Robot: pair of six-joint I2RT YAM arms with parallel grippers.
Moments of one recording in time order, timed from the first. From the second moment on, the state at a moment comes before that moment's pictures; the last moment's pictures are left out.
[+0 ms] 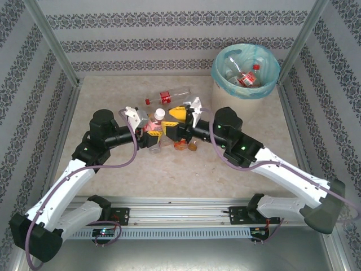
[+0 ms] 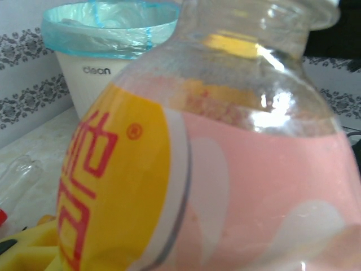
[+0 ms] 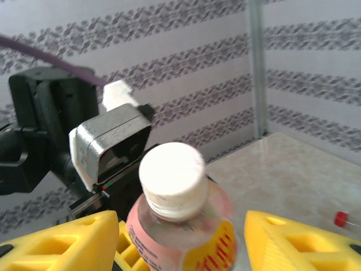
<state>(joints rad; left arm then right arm) -0.38 0.95 0.86 -0.17 0.71 0.15 0.87 1.16 1.07 0.07 -0.30 0.21</state>
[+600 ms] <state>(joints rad) -0.40 0.92 0.86 -0.16 0.77 0.15 0.90 1.22 1.12 0.14 -0.35 0.15</state>
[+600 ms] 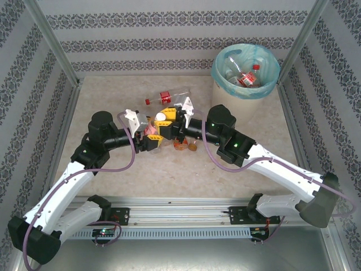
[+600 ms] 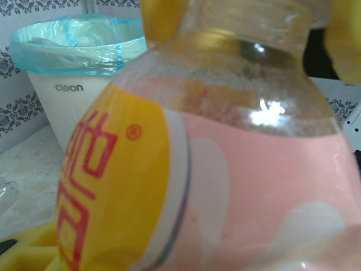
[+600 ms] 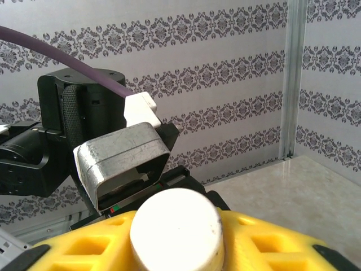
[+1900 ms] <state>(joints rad) -0.41 0.74 0.72 0.04 0.50 0.13 0.92 1.13 1.10 0.08 -0.12 0.05</state>
